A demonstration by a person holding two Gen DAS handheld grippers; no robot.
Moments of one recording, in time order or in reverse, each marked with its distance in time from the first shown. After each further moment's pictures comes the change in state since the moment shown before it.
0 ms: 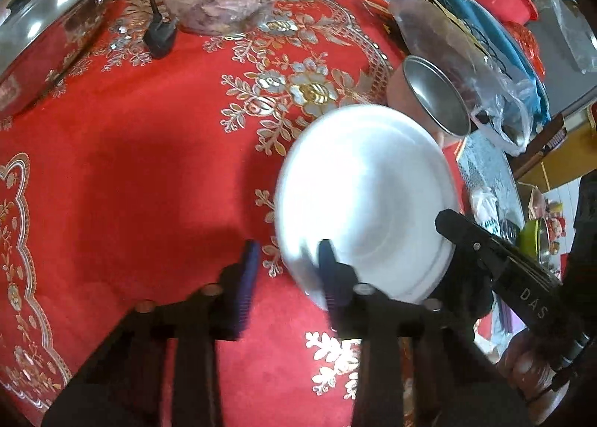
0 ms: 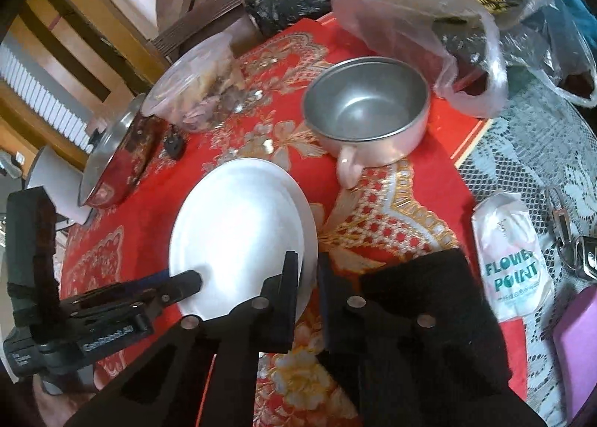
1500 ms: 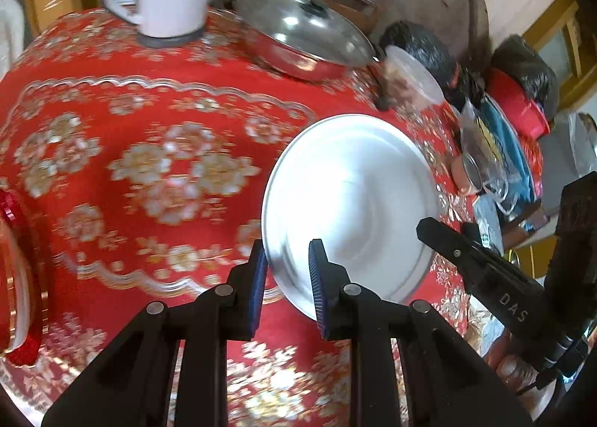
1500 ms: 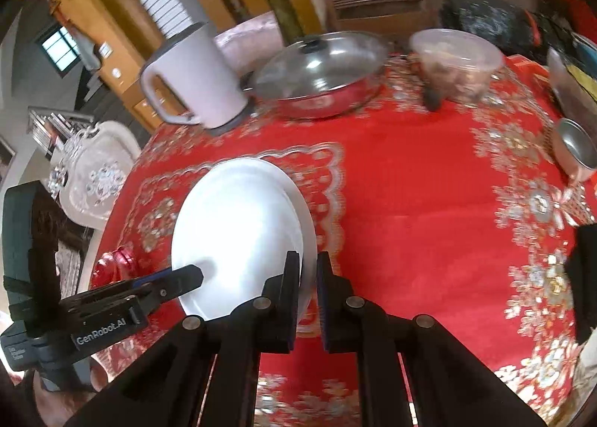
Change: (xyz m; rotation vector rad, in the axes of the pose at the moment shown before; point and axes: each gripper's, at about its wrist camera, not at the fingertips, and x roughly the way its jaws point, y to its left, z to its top) left arm -0.210 0.242 -0.166 -0.336 -0.224 0.010; right arm -0.039 0.313 -0.122 -0.335 0.046 0.150
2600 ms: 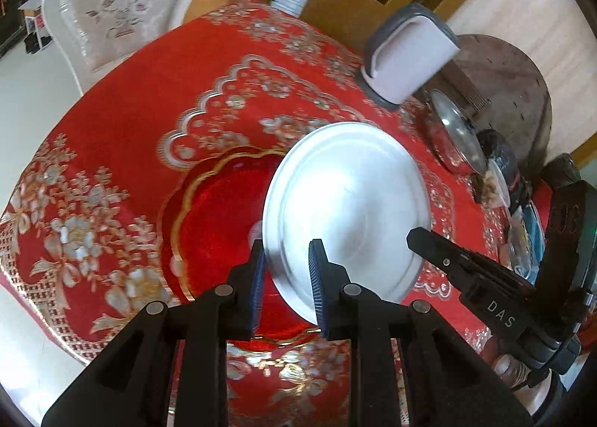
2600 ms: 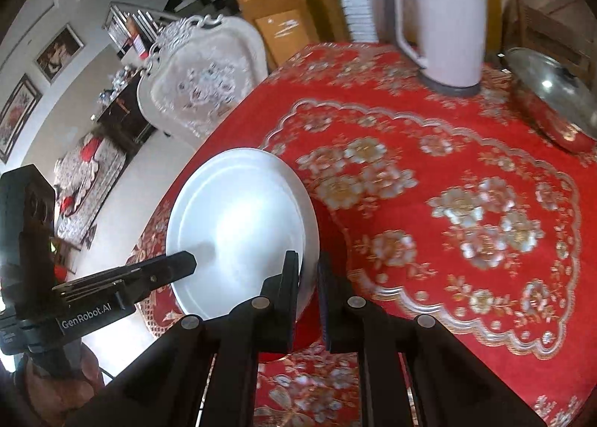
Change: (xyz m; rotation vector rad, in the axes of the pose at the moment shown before) left arm -0.140 0.274 -0.065 -0.341 -0.148 0.124; right arm 0.093 0.312 -0.056 -0.358 0.160 0.196
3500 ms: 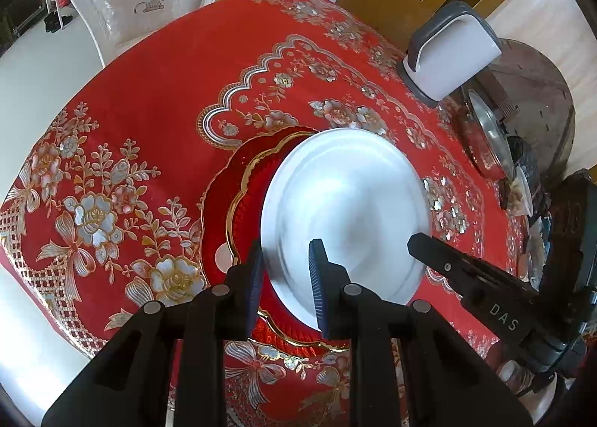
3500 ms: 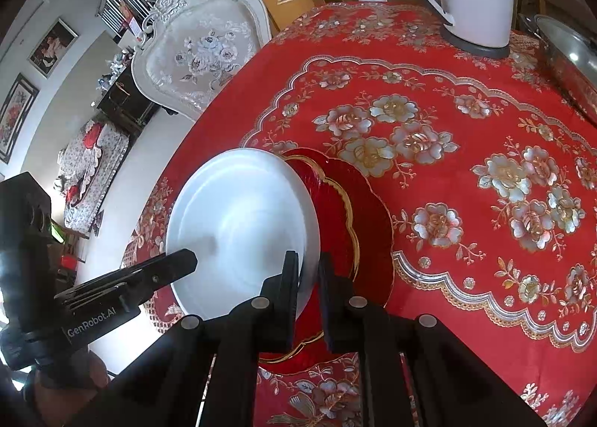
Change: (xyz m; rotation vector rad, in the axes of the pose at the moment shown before) left arm 0.024 0.037 -0.004 -0.065 0.043 0.062; right arm 0.054 0.011 -0.004 0.032 0.111 0.029
